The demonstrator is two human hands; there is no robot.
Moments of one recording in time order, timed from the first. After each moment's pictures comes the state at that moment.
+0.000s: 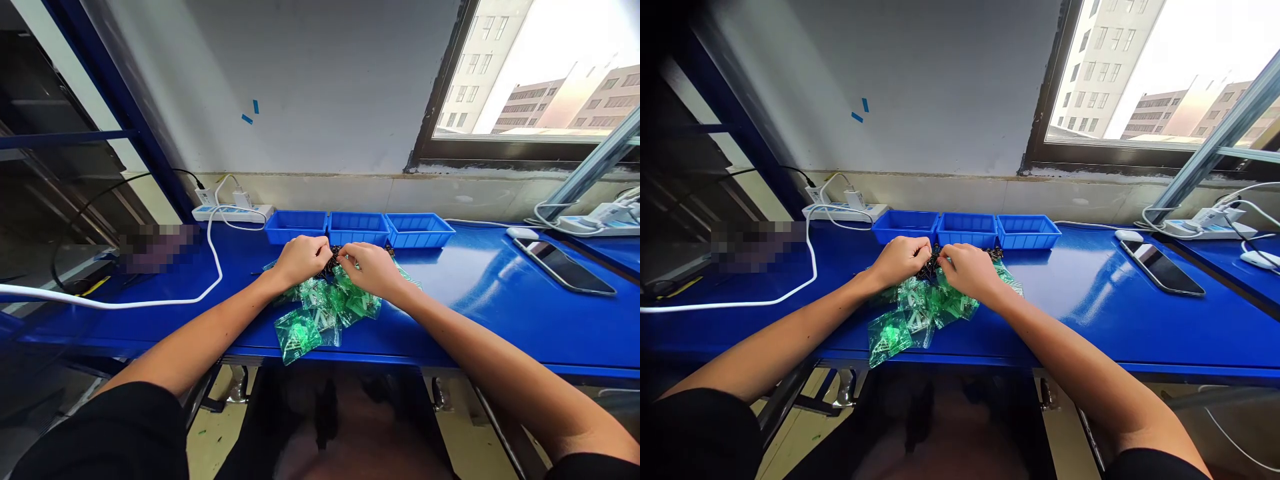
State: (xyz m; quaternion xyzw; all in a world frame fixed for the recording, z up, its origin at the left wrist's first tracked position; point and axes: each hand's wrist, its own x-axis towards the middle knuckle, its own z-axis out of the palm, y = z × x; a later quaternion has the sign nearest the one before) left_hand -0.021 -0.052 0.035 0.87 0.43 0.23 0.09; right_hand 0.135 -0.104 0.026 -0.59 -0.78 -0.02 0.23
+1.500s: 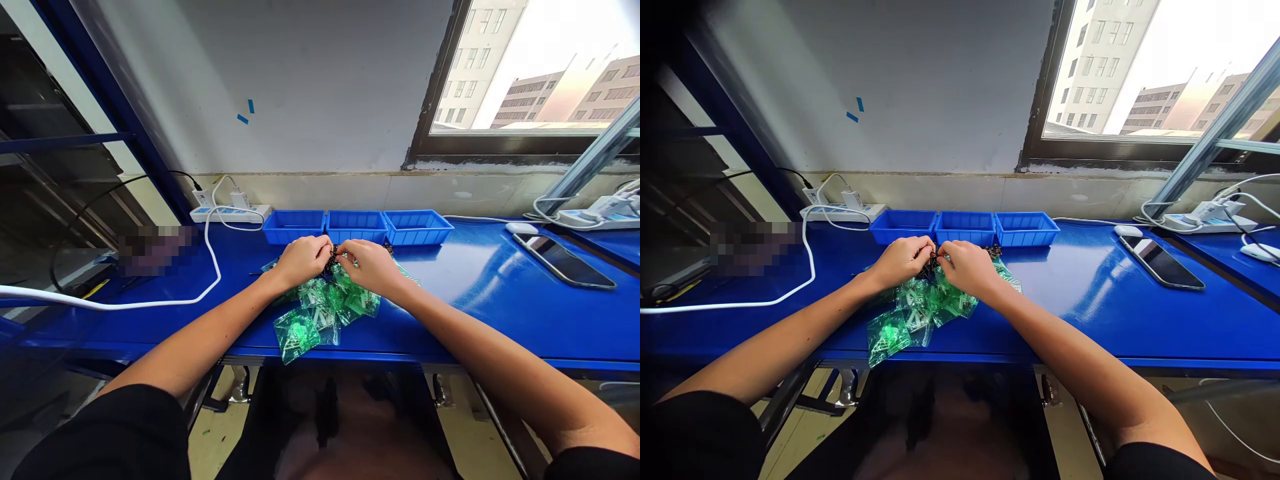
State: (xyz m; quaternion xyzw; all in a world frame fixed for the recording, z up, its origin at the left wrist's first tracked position) left_hand -0.020 -0.052 0.033 0.89 0.40 0.21 0.08; right_hand 0.136 -0.104 0.027 -0.59 -0.77 -0.03 0.23
